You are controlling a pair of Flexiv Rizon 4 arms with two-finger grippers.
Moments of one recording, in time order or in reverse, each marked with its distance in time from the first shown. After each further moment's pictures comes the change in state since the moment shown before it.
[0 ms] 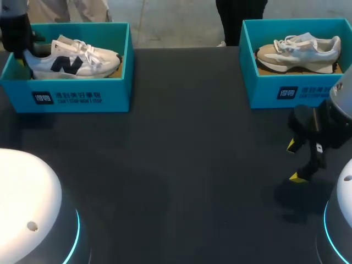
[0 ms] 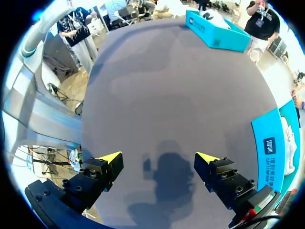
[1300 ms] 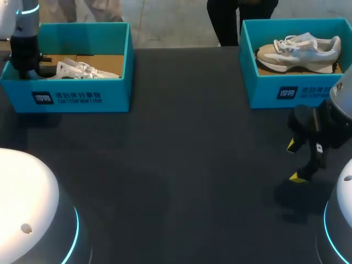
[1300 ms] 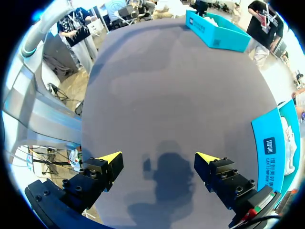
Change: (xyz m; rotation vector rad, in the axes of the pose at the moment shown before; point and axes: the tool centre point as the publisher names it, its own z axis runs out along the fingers) left arm 0.000 -0.026 0.059 0.095 0.085 -0.032; right arm 0.000 0.000 0.000 0.000 0.000 0.000
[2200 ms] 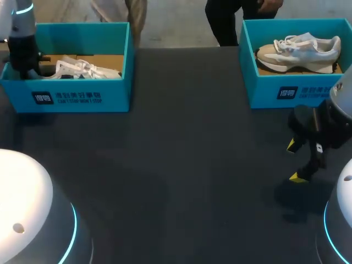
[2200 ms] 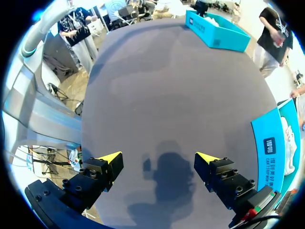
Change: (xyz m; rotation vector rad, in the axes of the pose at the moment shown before) left arm -0.002 0.011 0.004 0.006 -0.081 0.014; right arm 0.000 0.000 0.000 0.000 0.000 0.000
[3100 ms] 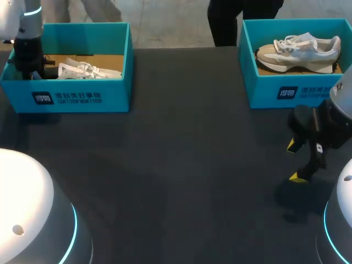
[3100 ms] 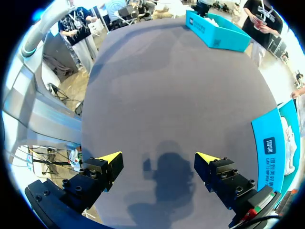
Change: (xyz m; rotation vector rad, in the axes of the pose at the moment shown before) left arm -0.009 -0.009 0.011 0.040 0.051 0.047; right arm 0.000 0.000 0.000 0.000 0.000 0.000
